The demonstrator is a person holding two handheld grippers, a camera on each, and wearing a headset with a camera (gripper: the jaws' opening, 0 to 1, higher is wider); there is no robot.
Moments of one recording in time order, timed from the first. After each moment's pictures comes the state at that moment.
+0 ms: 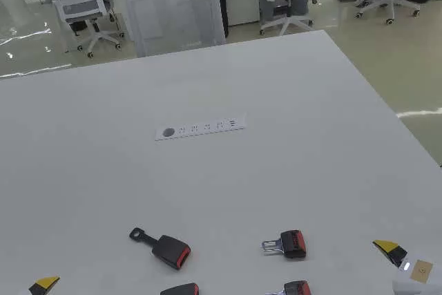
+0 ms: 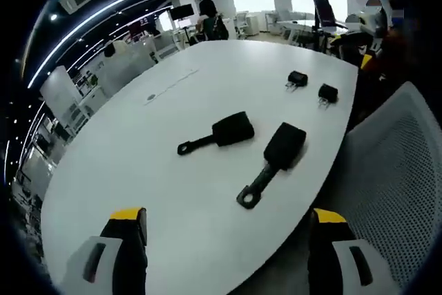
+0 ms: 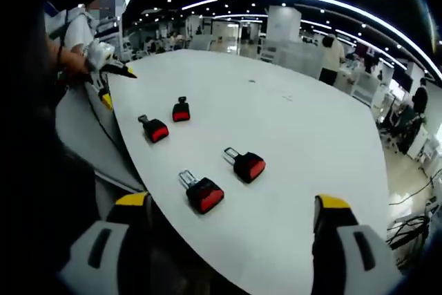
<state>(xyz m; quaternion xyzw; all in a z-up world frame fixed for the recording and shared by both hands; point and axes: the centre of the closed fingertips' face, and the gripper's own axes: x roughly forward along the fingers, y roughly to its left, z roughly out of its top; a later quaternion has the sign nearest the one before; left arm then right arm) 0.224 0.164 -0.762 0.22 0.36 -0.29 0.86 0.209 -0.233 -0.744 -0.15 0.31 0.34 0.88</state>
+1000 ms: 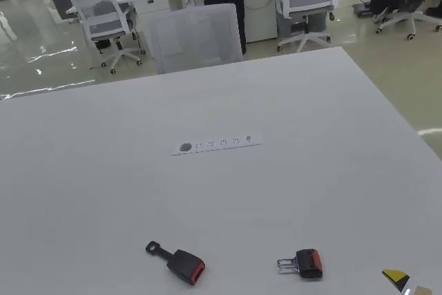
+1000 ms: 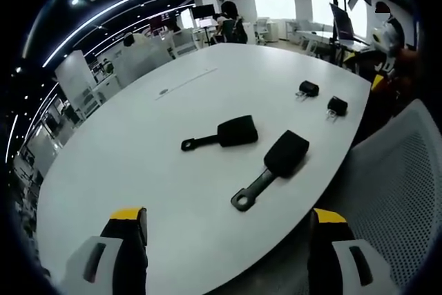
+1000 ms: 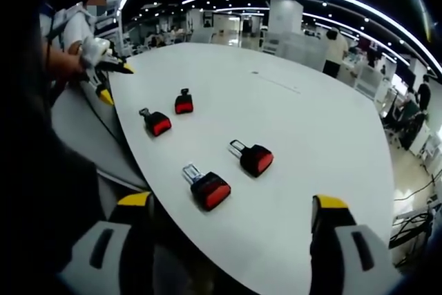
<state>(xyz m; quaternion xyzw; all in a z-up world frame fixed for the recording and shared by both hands) 0.223 0.170 -0.760 0.21 0.36 -0.27 0.87 0.217 -0.233 -0.753 -0.15 0.32 0.33 0.87</state>
